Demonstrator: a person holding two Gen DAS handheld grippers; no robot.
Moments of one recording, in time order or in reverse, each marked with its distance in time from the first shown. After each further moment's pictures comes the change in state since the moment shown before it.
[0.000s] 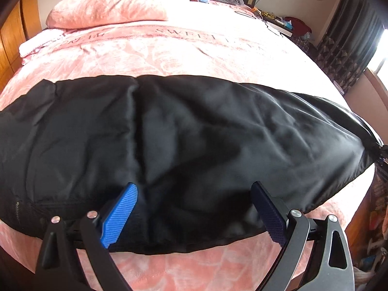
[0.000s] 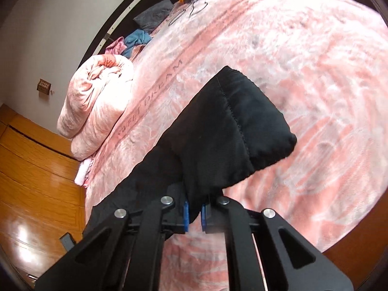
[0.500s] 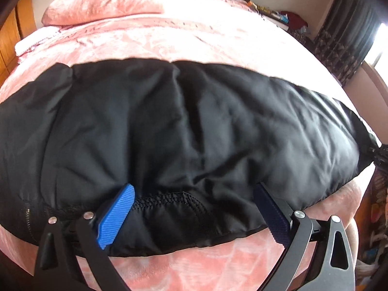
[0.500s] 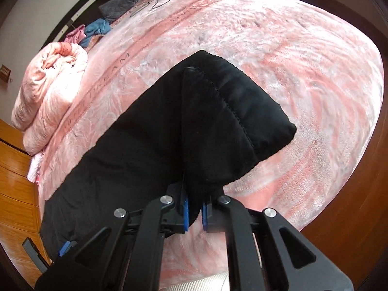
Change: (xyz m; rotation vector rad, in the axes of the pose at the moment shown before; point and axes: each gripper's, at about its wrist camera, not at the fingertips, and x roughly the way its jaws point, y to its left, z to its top) left arm 0.020 -0.002 -0.017 0.051 0.058 -0.005; right arm 0.016 -0.037 -0.007 -0.047 0.073 -0.319
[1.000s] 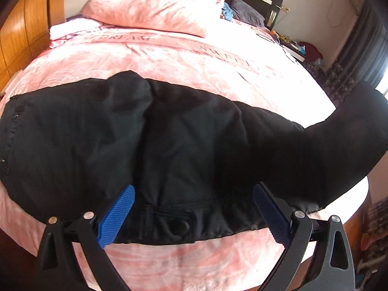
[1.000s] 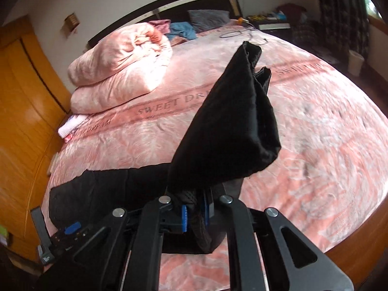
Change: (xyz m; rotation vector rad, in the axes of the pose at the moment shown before) left arm -0.088 0.089 -0.008 -0.189 -0.139 0.013; right arm -0.089 0.199 -0.037 -0.445 -0.174 0.187
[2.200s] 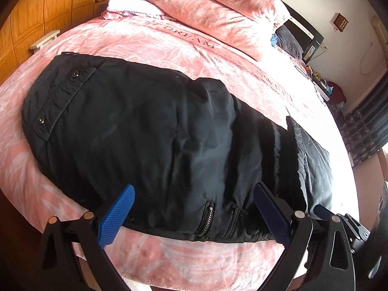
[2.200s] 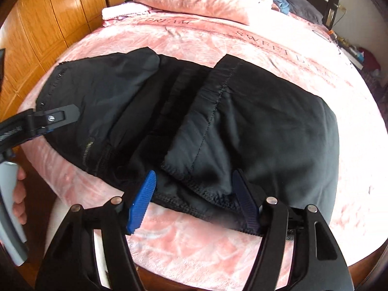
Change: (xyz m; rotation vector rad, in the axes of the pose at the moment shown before) left arm -0.027 0.114 -0.002 -0.245 -0.037 0.035; right arm 0.120 0.212 -0.130 -0.510 0.272 -0.049
